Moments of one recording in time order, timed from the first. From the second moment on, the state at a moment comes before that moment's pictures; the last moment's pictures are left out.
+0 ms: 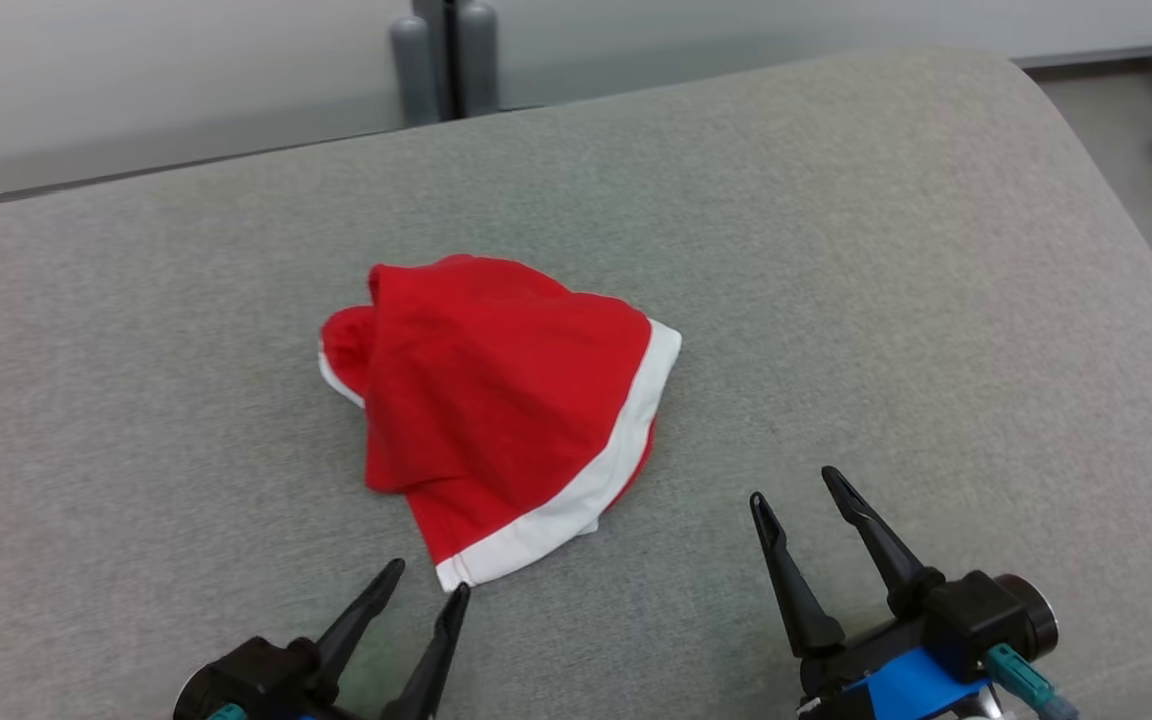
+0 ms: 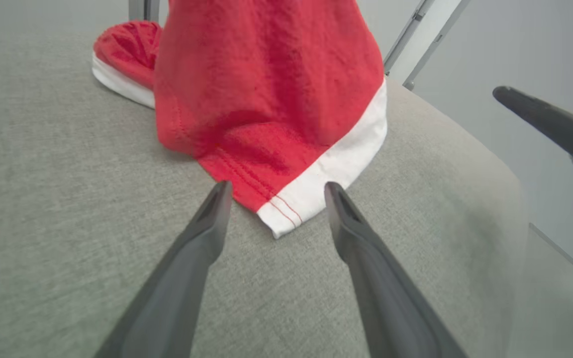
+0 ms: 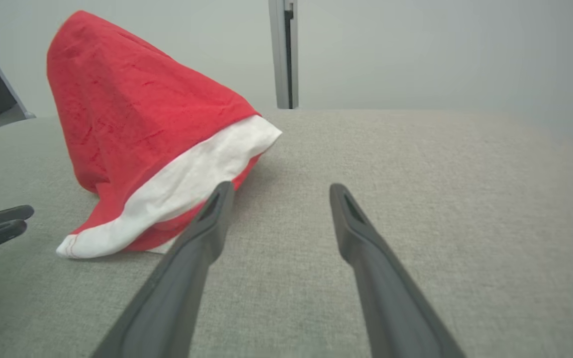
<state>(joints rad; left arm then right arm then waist) -0.03 0.40 -0.58 0.16 -0.62 -0.13 -0.26 -0.06 -0.05 0.23 0.14 0.10 0.13 -0.26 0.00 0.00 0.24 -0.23</state>
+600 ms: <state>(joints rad) -0.06 0.45 -0.61 0.21 -0.53 -0.13 -0.27 -0.03 -0.05 0.23 0.05 0.10 0.13 -0.26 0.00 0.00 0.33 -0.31</state>
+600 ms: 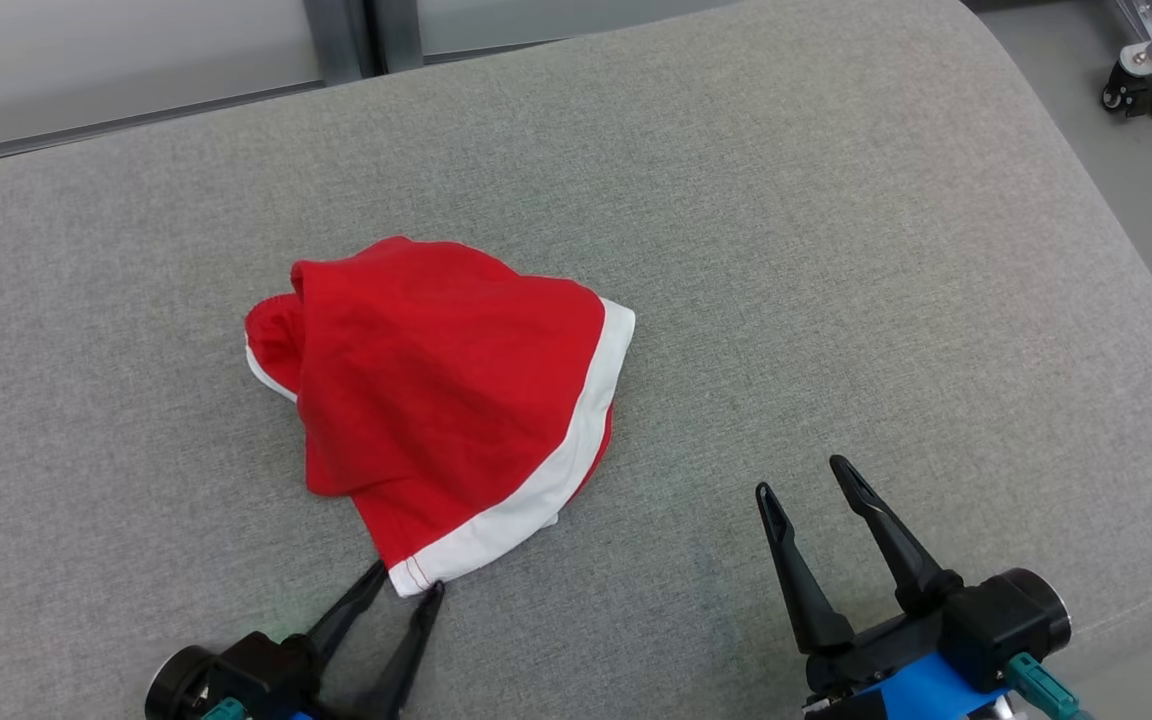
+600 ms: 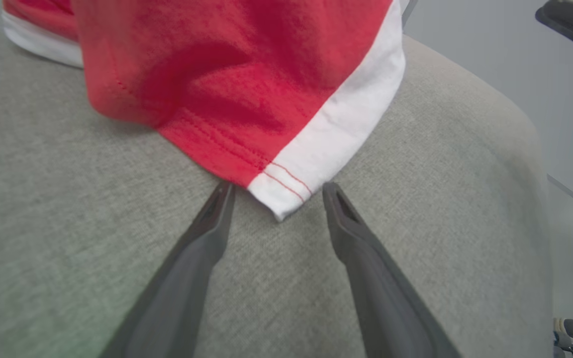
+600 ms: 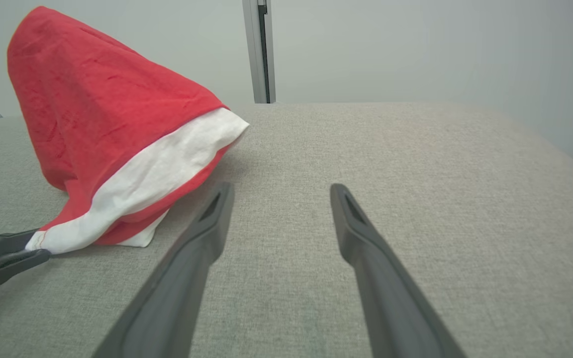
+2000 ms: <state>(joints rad) -0.10 0.37 -0.39 0.32 -0.64 -0.13 -0.26 -0.31 -0.05 0.09 0.51 0.13 0.13 -0.26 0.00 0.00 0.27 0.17</state>
